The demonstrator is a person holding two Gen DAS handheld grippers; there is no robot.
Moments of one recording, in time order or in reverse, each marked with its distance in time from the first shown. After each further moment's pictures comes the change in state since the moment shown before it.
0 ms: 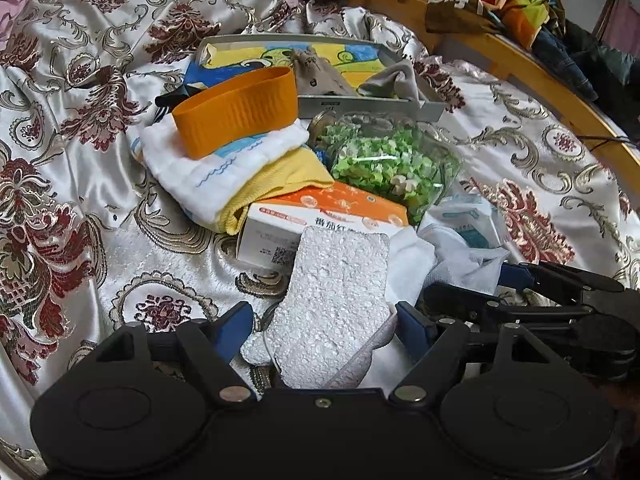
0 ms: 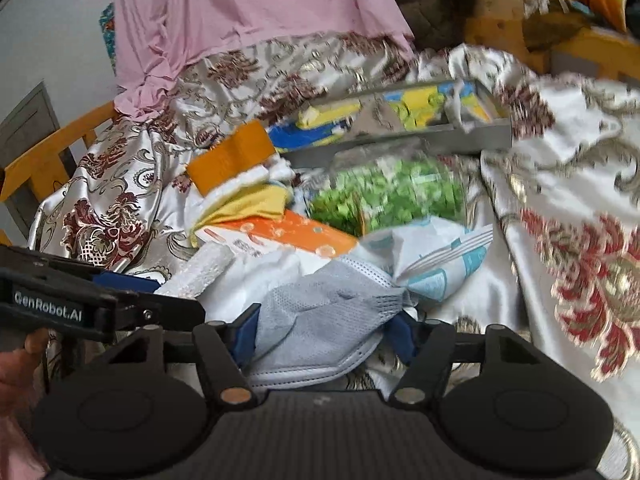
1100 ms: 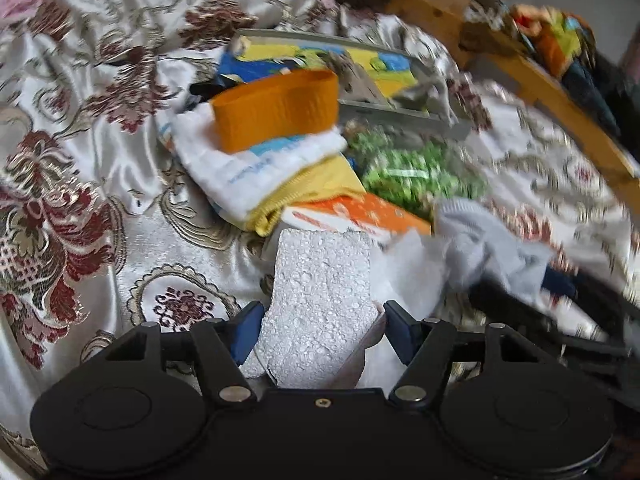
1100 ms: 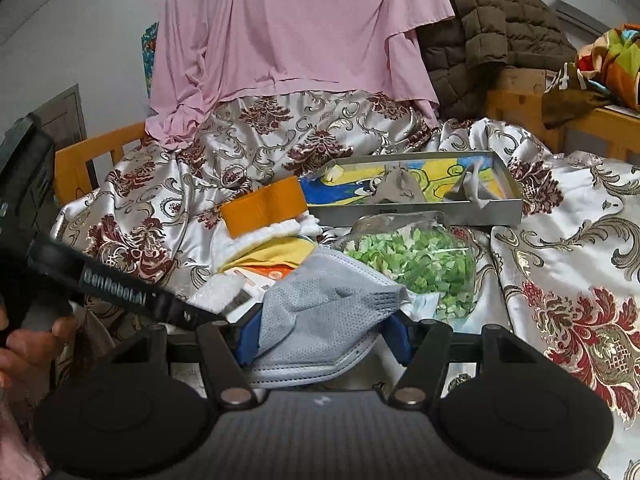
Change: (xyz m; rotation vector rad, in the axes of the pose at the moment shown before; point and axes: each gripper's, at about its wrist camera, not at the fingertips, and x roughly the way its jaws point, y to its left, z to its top) left arm -0.001 0.020 0.004 -0.128 -0.011 0.017; right arm -0.021 0.015 0.001 -0.099 -0.148 0.021
